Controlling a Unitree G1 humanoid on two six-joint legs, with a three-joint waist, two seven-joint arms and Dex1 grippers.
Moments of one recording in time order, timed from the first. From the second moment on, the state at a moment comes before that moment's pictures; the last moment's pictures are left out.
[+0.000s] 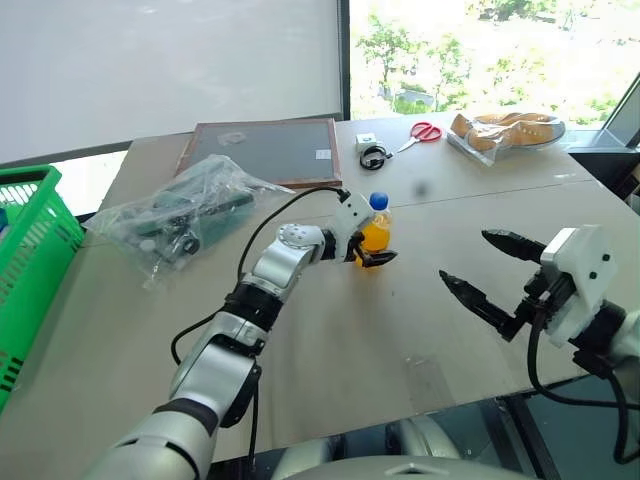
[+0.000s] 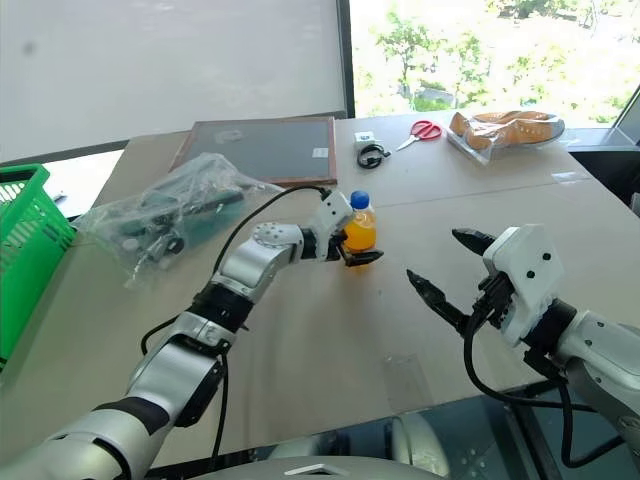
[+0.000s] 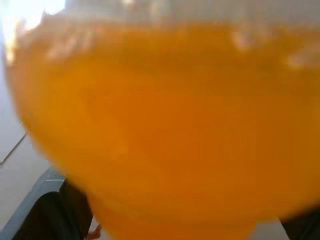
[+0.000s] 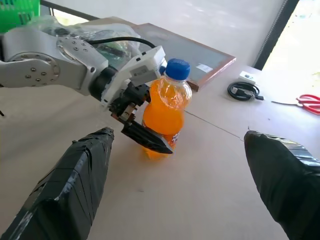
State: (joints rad) left arm -0.78 0.25 -0.34 0.54 -0.13 0.32 -0.80; right arm 0.14 -0.80 -0.39 -1.02 0.92 0.80 0.29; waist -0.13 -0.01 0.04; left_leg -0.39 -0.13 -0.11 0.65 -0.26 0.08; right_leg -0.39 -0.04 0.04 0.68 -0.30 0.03
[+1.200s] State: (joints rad) left arm -0.98 1.01 0.26 1.09 0.06 0.13 -0.11; right arm -0.34 -0.66 0.03 -0.77 0.83 0.56 0.64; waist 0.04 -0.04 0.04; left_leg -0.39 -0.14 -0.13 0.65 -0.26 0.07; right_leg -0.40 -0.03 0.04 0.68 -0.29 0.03
